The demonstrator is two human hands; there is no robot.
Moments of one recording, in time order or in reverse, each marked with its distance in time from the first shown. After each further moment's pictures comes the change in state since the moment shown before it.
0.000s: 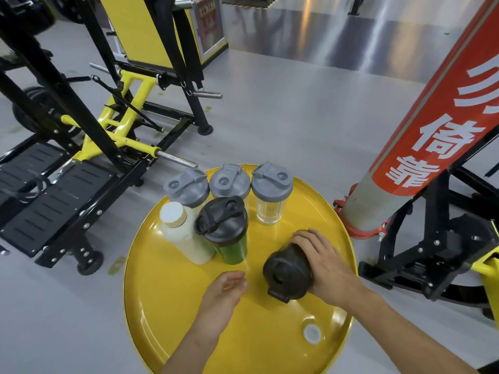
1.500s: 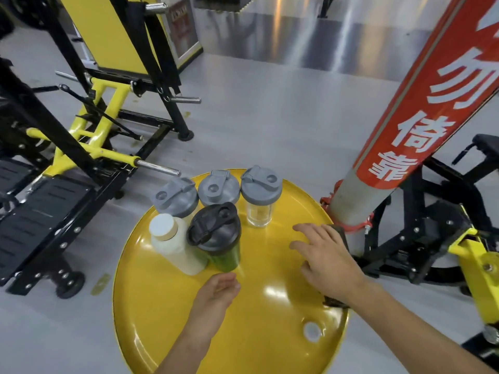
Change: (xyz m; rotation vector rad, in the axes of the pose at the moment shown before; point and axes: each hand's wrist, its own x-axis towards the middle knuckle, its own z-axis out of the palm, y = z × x) left_hand 0.010 0.005 -0.019 0.027 -0.034 0.058; right_hand 0.003 -0.030 -0.036 -0.261 -0.002 0.133
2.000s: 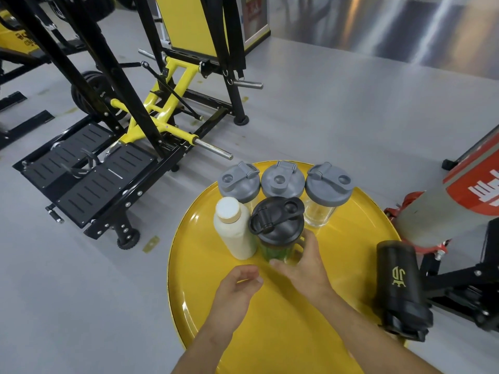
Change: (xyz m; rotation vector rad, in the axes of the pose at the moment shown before) left_hand -0.017 0.002 -0.036 -0.081 0.158 -0.035; right_hand 0.066 -0.106 0.080 1.140 0.049 0.252
